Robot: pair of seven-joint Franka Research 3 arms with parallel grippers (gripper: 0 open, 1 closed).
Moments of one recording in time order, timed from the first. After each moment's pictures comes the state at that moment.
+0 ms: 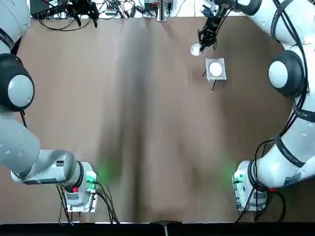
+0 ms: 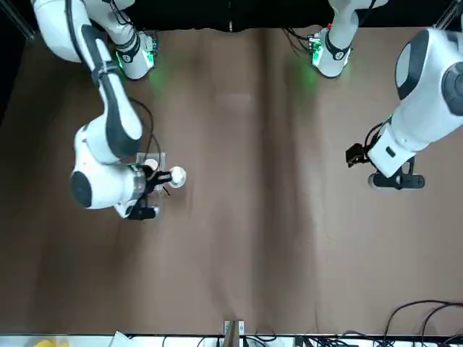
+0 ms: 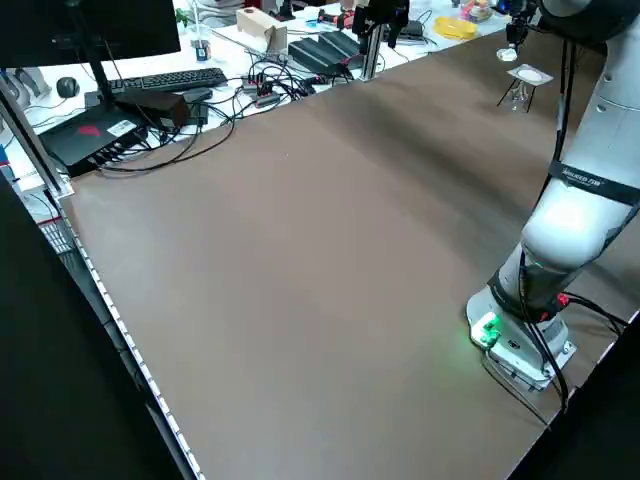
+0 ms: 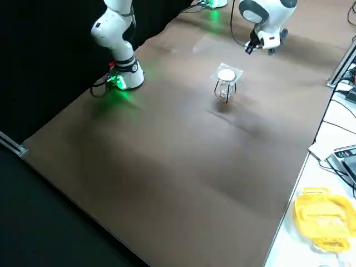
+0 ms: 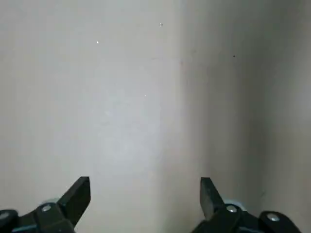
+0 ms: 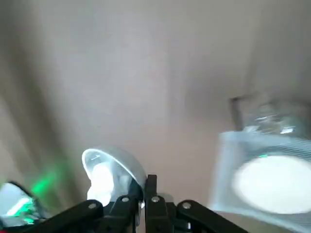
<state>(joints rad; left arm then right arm) 0.02 0.17 -0.24 -1.60 0.06 1.70 -0.16 0.21 0.52 0.08 -1.49 0.39 1.71 0.12</state>
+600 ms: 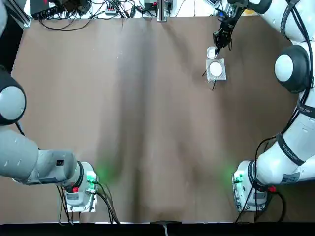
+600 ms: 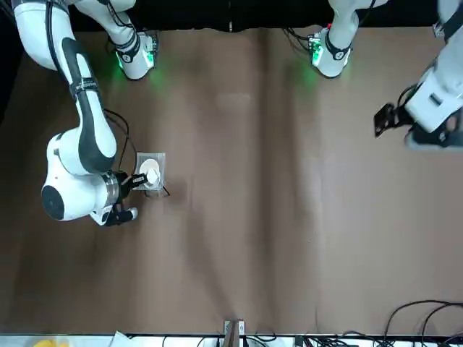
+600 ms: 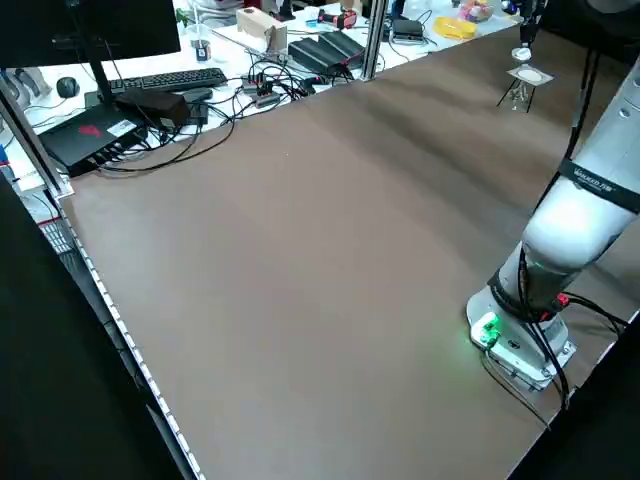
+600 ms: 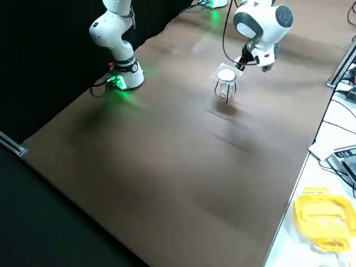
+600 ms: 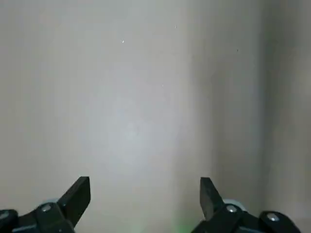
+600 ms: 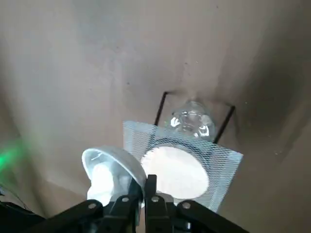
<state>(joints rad) 0.04 0.04 -0.19 -1.54 0.05 1.53 -0.06 0.09 0.53 0.08 -1.50 0.30 1.62 -0.08</state>
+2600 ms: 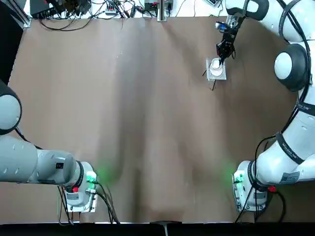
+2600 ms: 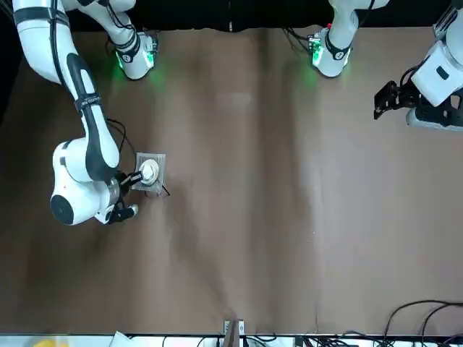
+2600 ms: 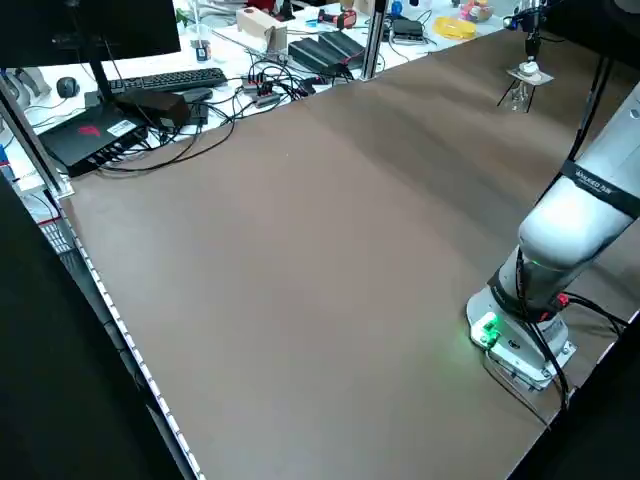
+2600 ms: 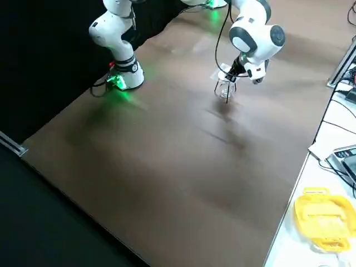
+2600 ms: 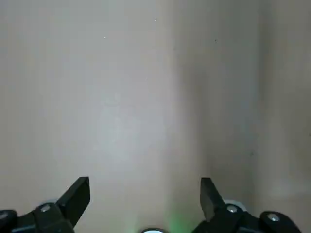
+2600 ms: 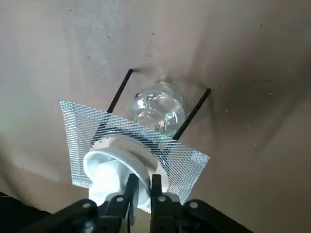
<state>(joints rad) -0.05 -0.03 -0.09 -1.58 -0.03 1.51 0.00 0.06 0.57 0.08 -1.56 0.24 1.61 -0.15</state>
